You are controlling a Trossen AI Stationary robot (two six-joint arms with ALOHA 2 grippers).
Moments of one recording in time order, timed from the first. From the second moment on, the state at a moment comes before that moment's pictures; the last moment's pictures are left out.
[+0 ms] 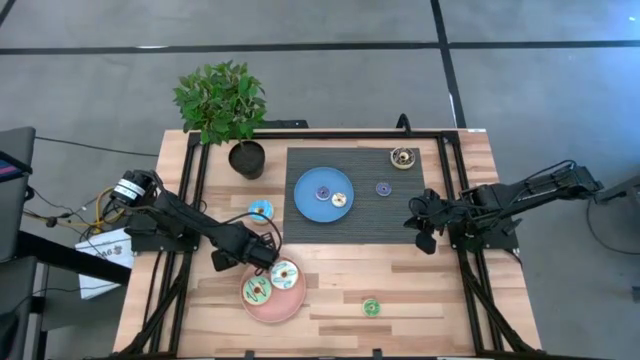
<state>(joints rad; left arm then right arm) -0.37 1.62 0.83 -0.78 -0.08 -2.32 0.22 0.70 0.50 -0.72 0.18 0.44</state>
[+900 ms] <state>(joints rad) -0.34 1.61 0.83 -0.76 -0.13 -2.26 0.22 0.70 0.50 -0.72 0.18 0.44</state>
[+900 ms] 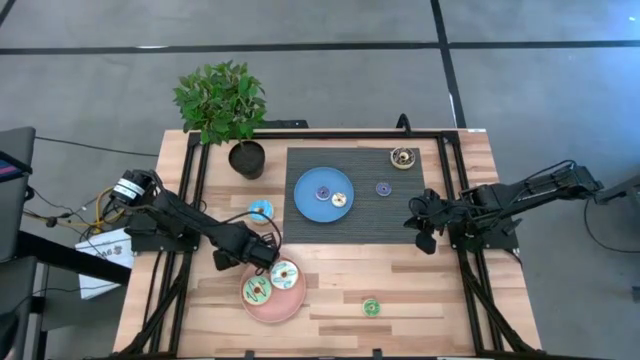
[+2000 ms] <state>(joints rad) 0.20 1.72 1.21 -0.36 -0.18 -0.59 0.14 0.70 0.50 -0.71 0.27 0.68</state>
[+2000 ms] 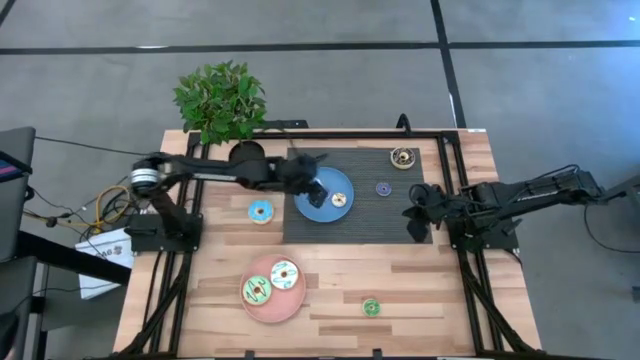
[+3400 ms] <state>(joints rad) 0.15 2.14 1.57 -0.71 -0.04 -0.98 0.14 0.70 0.50 -0.78 0.26 0.64</state>
